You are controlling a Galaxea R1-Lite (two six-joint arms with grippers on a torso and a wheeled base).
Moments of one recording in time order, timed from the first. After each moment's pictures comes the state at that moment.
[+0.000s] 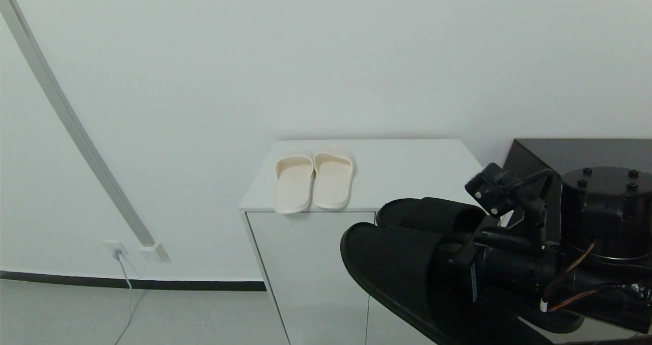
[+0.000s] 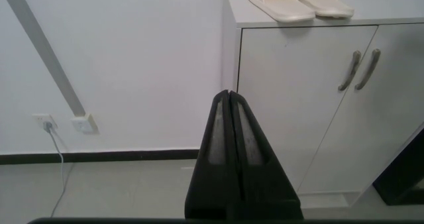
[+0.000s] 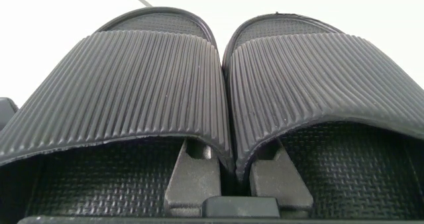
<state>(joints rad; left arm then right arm) 0.00 0.00 0.00 0.00 0.02 0.02 0.76 1.51 -0.64 -0.60 0.08 0.03</state>
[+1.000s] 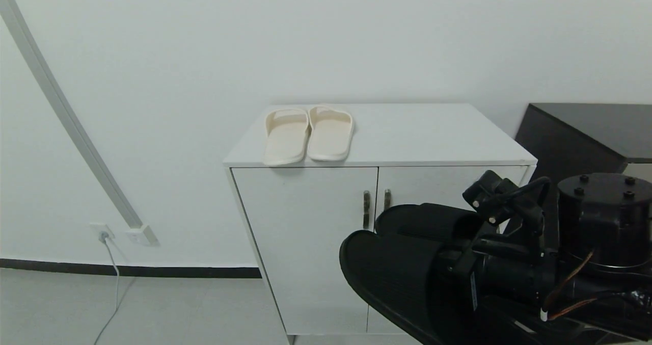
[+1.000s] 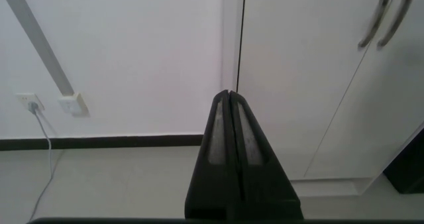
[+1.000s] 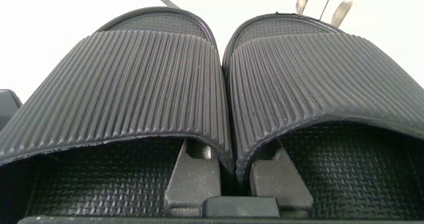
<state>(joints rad) 0.00 0.00 0.00 0.00 0.02 0.02 0.77 1.51 -0.62 -0.60 0.08 0.03</state>
